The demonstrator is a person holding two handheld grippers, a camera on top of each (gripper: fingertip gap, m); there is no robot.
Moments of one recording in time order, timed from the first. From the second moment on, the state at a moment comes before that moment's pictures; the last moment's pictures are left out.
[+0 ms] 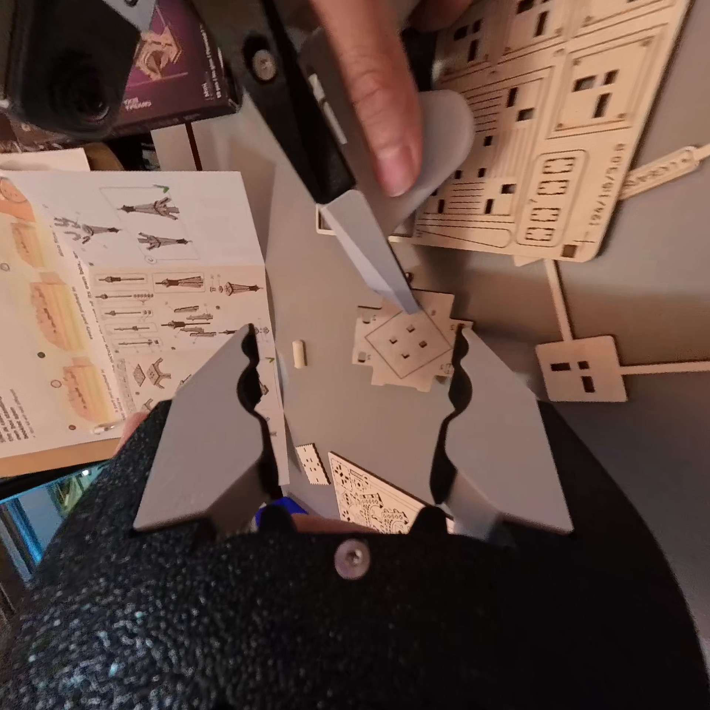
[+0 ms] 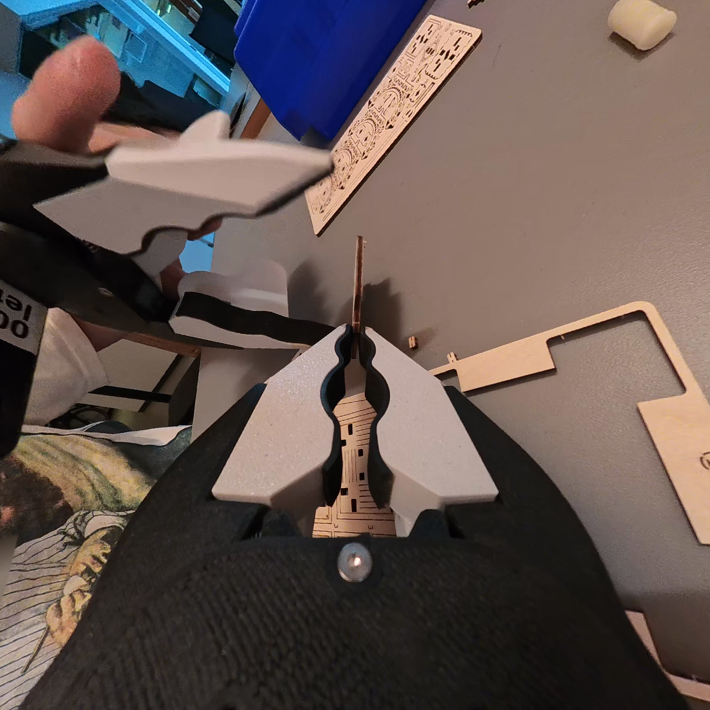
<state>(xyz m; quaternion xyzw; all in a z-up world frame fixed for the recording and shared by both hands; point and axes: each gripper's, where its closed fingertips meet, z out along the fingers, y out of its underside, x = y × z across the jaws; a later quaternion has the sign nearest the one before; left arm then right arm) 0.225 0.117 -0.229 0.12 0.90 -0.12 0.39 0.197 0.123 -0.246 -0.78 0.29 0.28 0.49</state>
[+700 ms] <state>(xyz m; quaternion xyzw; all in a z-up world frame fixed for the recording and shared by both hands) 0.226 0.106 -0.243 0.22 0.93 -0.06 0.29 0.199 0.122 -0.247 -0.77 0.30 0.28 0.49</state>
